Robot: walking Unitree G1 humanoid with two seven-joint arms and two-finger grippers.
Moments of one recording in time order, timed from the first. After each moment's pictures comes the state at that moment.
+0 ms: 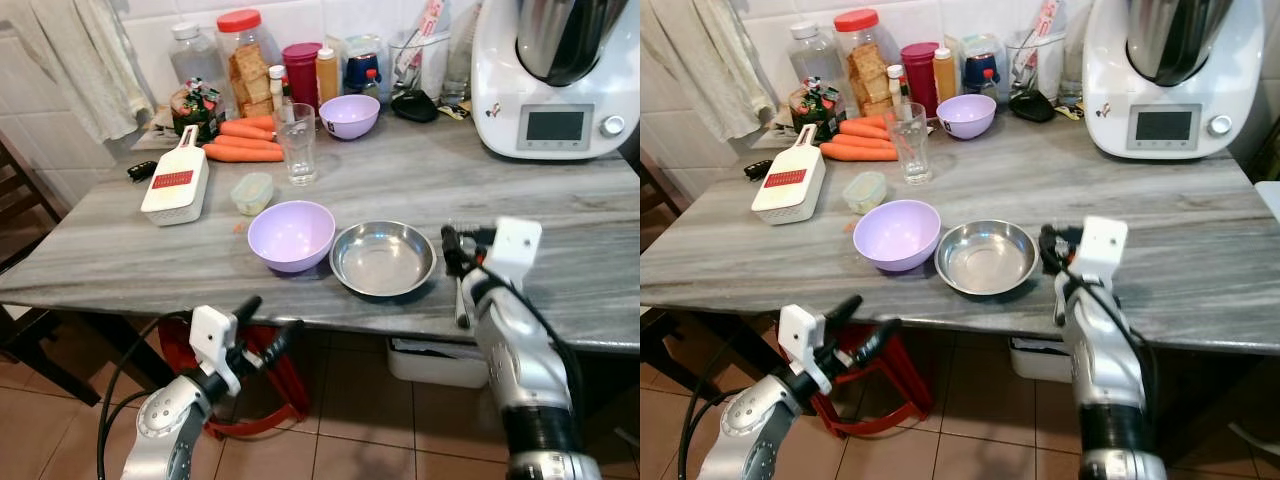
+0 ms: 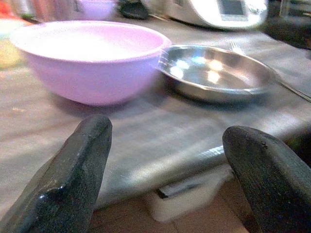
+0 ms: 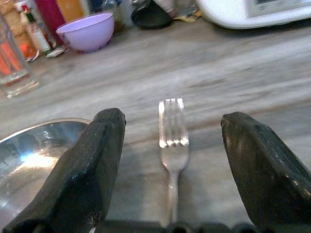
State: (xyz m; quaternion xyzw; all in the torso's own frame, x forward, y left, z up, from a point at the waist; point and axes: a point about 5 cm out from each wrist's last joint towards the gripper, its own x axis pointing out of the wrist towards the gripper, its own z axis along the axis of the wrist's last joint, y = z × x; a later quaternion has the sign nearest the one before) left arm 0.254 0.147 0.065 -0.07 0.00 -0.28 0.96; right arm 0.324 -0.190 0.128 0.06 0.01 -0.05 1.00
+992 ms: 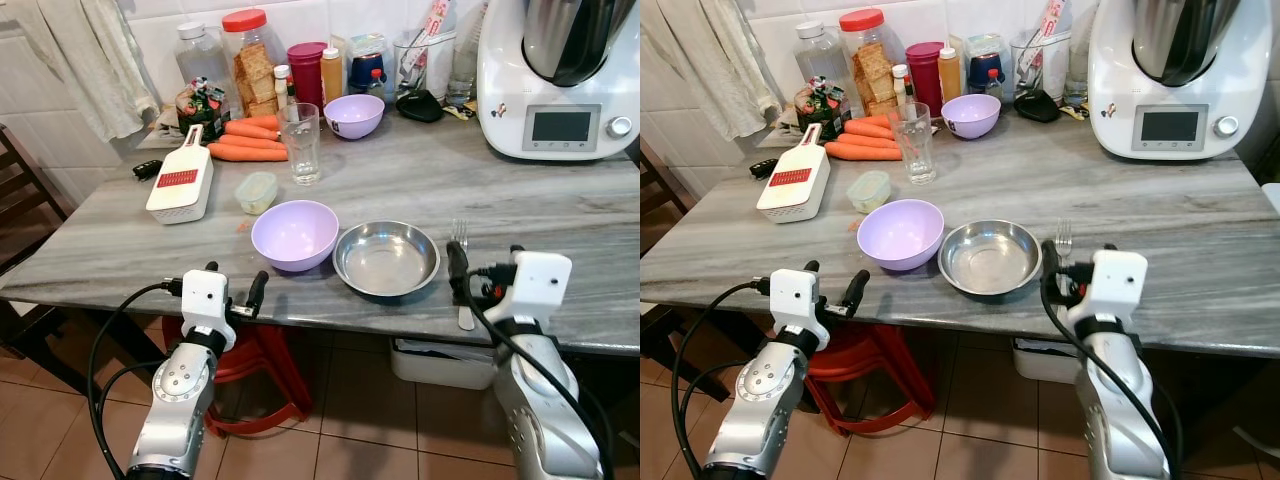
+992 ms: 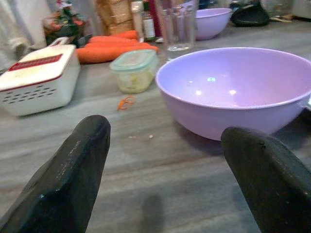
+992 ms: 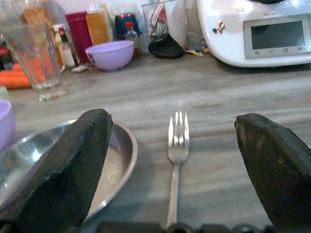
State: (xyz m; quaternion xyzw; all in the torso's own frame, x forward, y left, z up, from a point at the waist) left arm 0.286 0.152 0.084 0.01 0.00 -0.08 1.00; right arm 0.270 -0.187 0.135 0.00 -0.04 -0.03 1.00
